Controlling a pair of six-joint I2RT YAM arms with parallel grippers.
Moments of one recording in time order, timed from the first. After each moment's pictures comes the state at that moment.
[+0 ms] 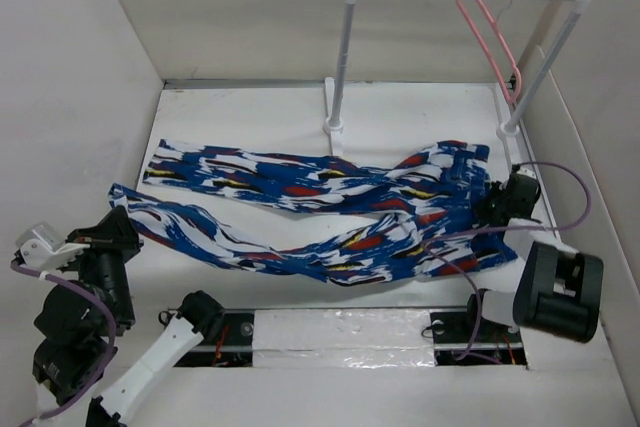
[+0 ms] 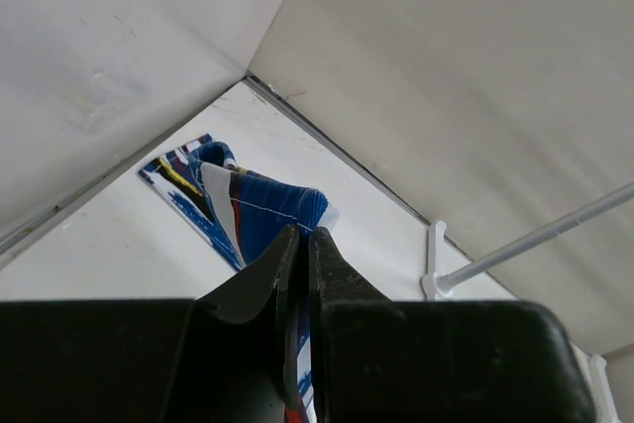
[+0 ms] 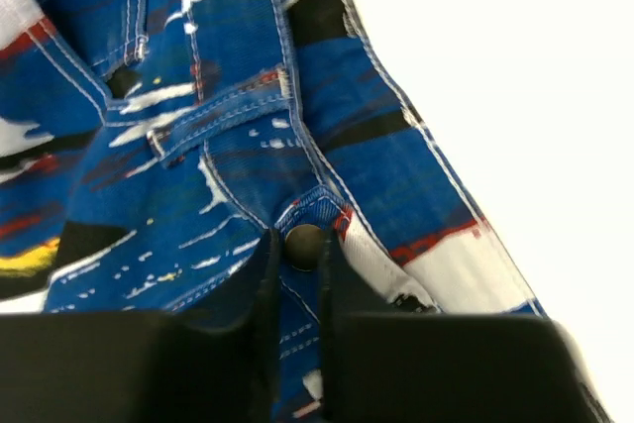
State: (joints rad) left arm -0.64 0.15 1.03 -0.76 -1.01 -0.49; right arm -0.31 1.25 0.44 0.07 -0.09 0.29
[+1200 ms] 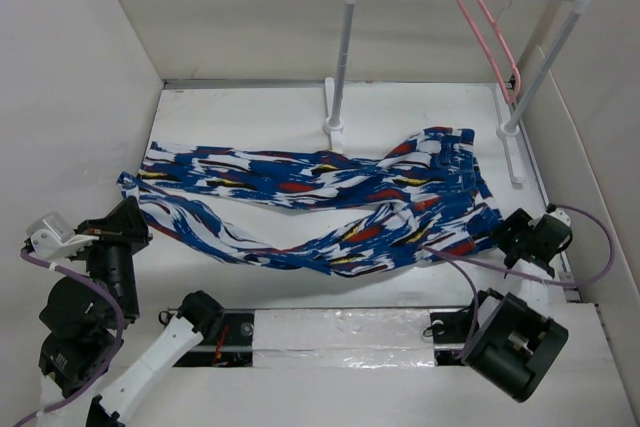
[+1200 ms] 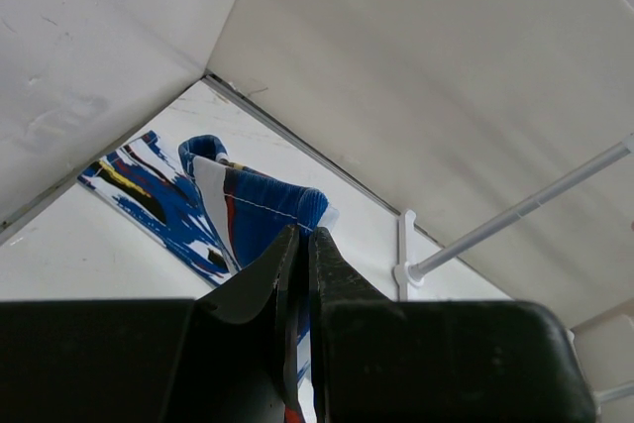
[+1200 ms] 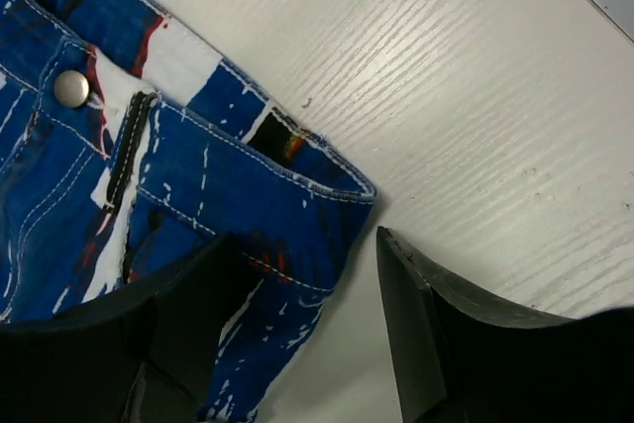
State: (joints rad) left arm -0.64 0.17 0.99 -0.67 -0.93 -0.46; right arm -0.67 0.89 0.23 -0.03 -0.24 0.26
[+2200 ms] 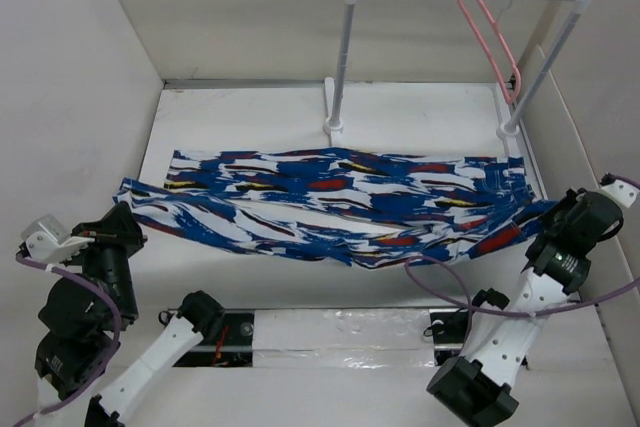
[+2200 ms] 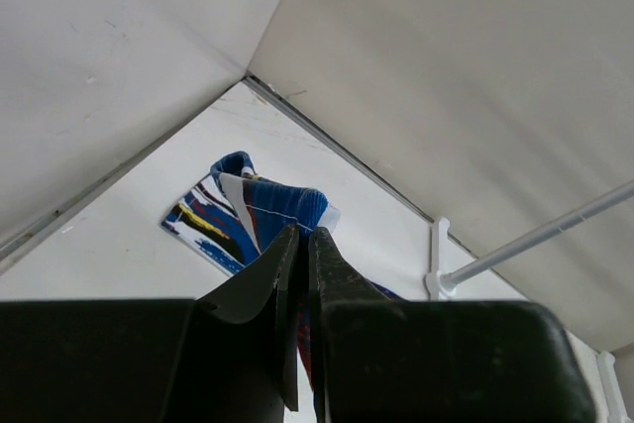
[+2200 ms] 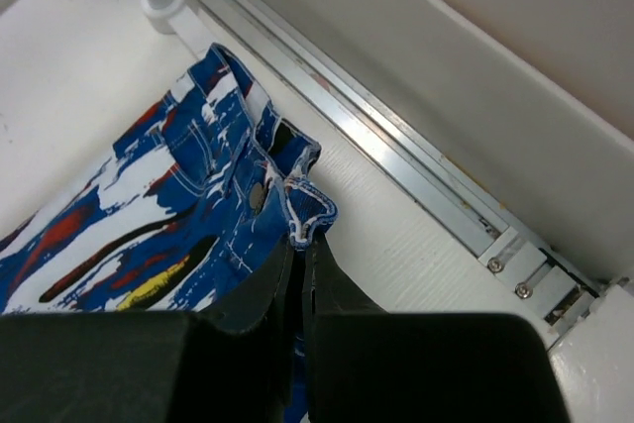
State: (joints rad) left arm -0.64 0.18 1.02 -0.73 -1.01 -0.47; right arm -0.73 0.59 0.73 -0.53 -0.03 0.18
